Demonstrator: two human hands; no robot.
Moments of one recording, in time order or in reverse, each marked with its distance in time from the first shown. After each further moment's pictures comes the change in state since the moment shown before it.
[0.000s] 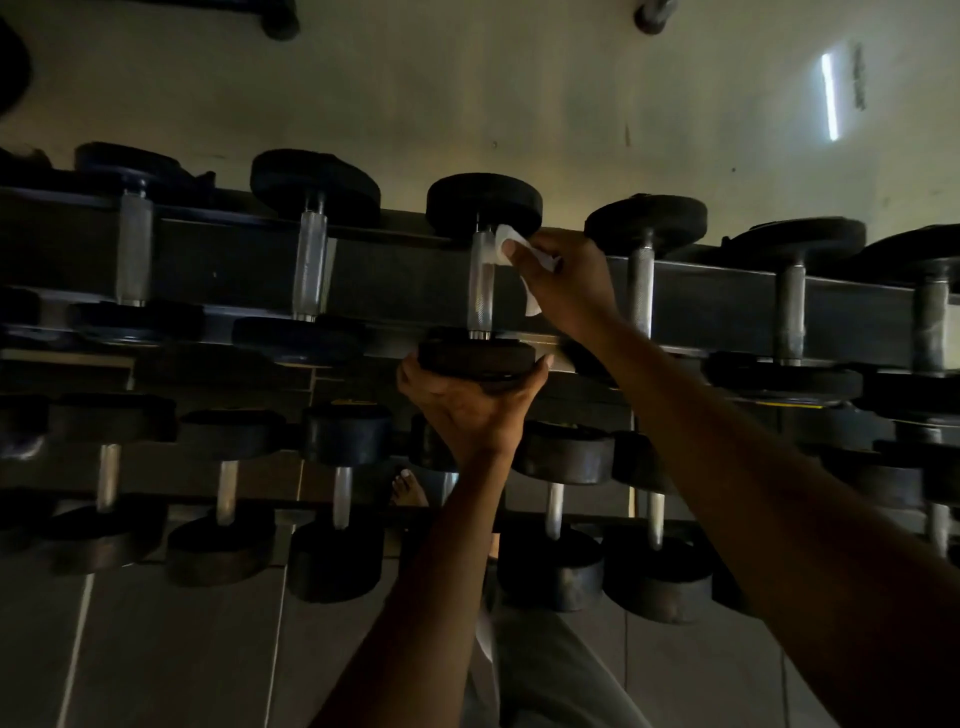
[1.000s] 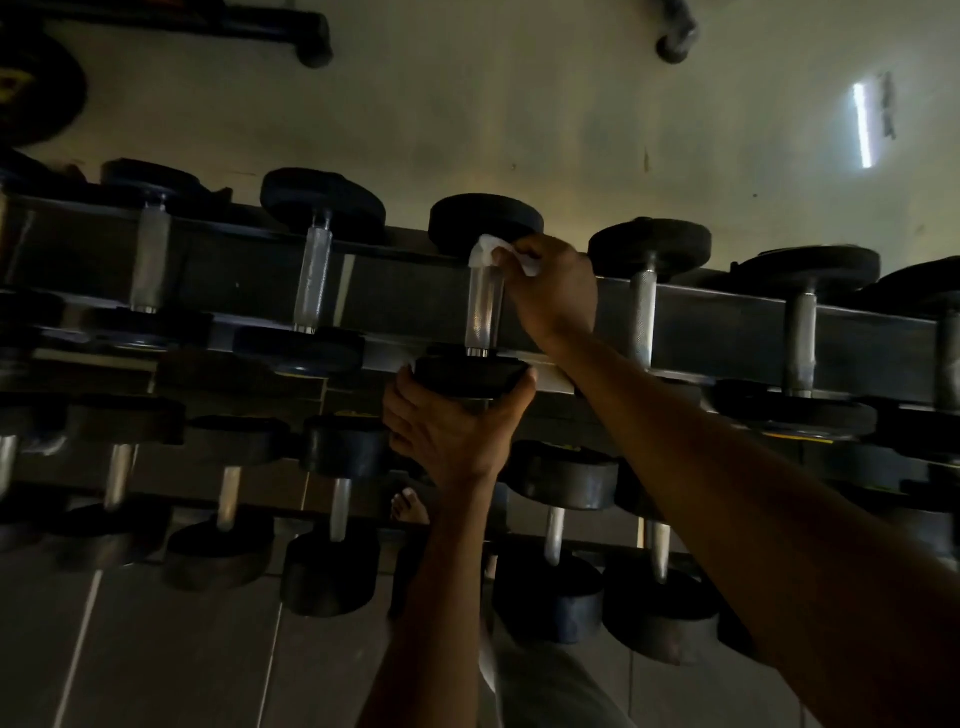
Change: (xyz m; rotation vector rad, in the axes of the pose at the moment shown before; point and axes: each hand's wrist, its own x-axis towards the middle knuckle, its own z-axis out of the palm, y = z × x) left_hand -0.003 0.014 -0.012 0.334 0.057 -0.076; right_hand 0.015 -0.005 0.020 -0.099 0.188 0.040
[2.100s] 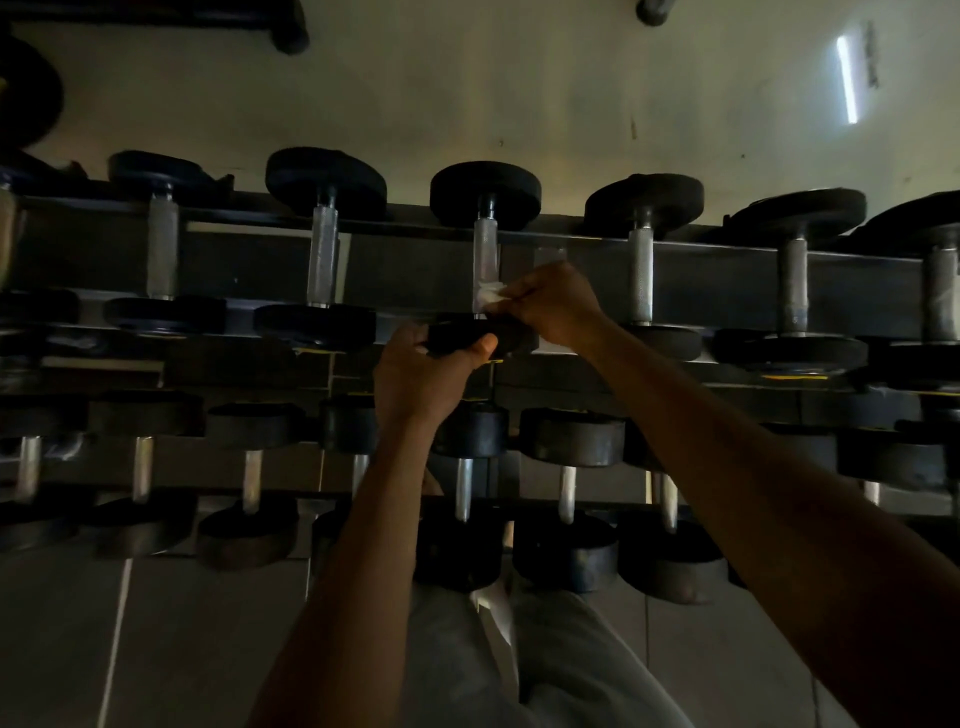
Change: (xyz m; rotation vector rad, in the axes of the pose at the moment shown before) left_hand 0.057 -0.003 -0.070 -0.093 -0.520 -0.028; right_hand -0.045 -0.001 -0.024 0.008 -0.558 0.194
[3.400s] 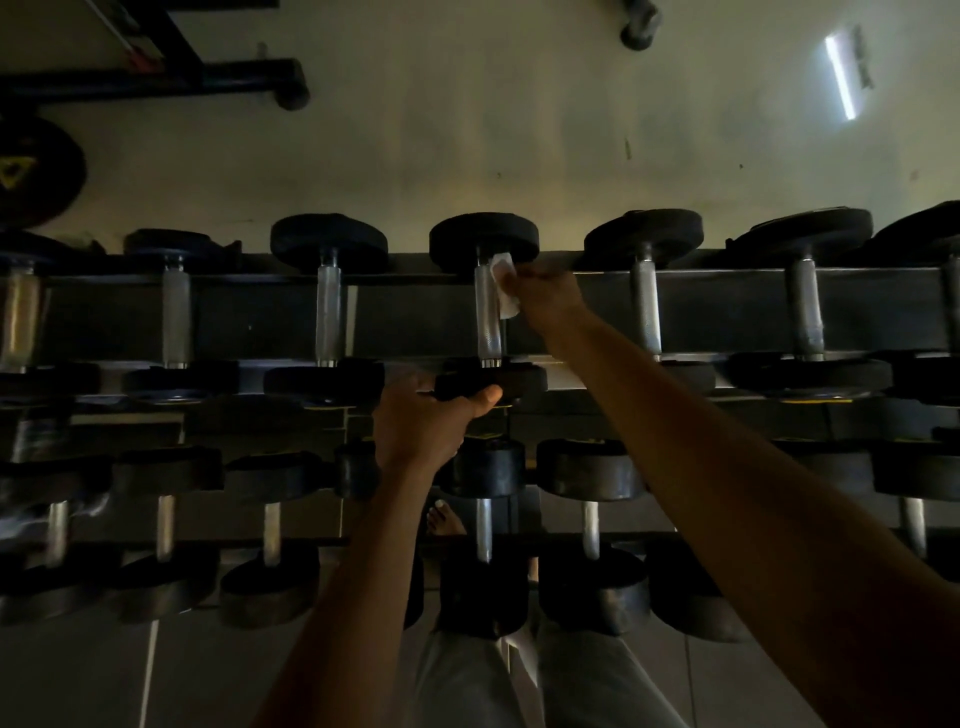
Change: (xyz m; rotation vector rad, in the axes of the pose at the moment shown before) left_hand 0.019 0.005 -0.007 0.029 -0.032 -0.096; right_hand 0.047 -0.031 -0.003 0.728 0.151 0.331
